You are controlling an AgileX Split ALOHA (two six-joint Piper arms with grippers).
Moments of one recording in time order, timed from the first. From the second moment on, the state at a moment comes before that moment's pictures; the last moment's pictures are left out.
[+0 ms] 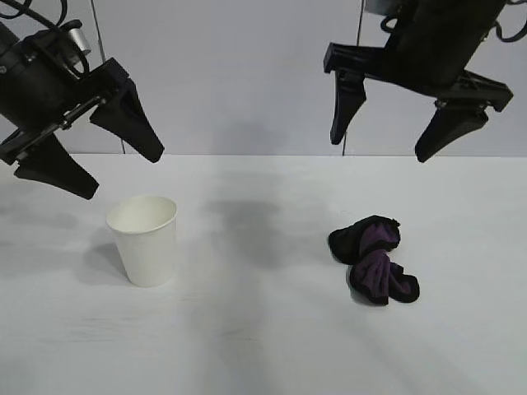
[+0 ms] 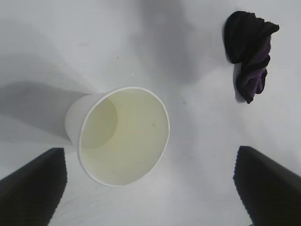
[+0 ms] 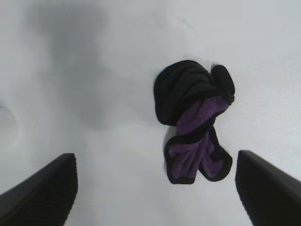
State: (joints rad) left arm -0.15 1.84 -1.23 -0.80 0.90 0.53; right arm 0.32 1.72 -1.37 0.09 0.87 0.27
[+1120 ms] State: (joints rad) left arm -0.15 1.84 -1.24 -0.82 0.91 0.53; right arm 0.32 1.70 -1.36 0.10 0.85 0.28
